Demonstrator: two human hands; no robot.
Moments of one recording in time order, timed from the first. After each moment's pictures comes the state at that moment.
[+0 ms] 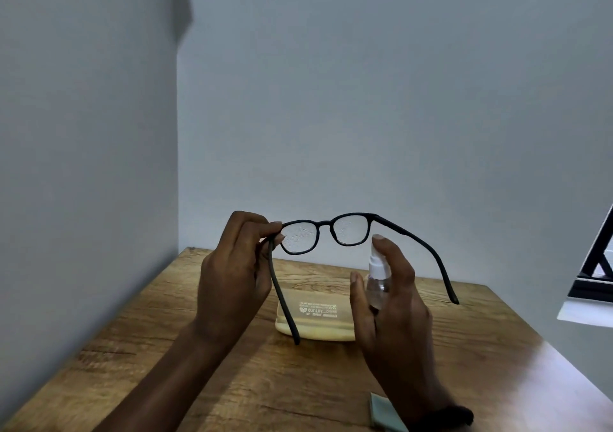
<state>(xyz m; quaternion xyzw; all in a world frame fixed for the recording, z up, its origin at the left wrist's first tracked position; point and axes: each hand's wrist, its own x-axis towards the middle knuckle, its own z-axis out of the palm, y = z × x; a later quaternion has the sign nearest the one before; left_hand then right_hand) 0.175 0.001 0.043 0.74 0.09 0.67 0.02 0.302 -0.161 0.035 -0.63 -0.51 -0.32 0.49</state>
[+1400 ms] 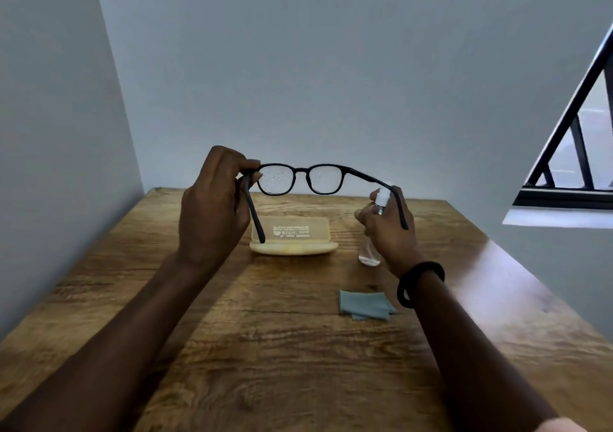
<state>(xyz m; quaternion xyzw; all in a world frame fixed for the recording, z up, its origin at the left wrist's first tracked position) 0.185 -0.005 0.026 0.79 0.10 0.61 0.05 0.385 -0.172 0.007 -0.75 -0.32 -0.02 0.59</state>
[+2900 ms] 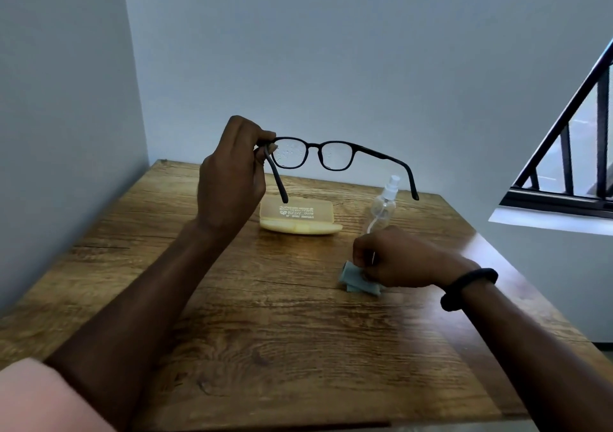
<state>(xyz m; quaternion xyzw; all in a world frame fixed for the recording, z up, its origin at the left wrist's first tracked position) 0.180 -0.004 0.032 0.76 0.11 0.63 0.08 0.339 -0.222 0.043 -0.81 -0.58 0.09 -0.03</state>
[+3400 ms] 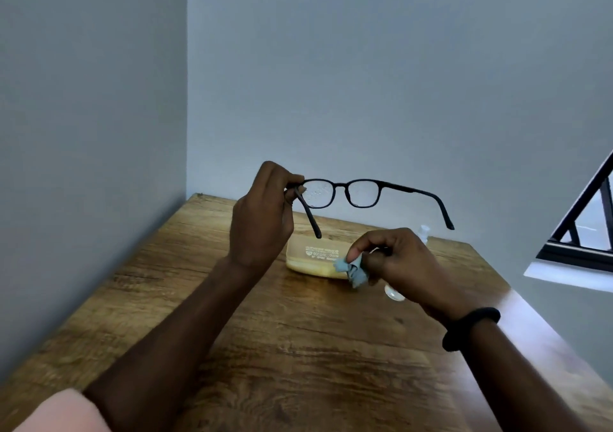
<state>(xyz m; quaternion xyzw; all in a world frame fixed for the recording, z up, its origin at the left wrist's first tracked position) 0.176 0.001 0.037 0.75 0.13 0.64 0.09 0.307 -0.185 0.069 -0.76 -0.52 0.09 0.39</state>
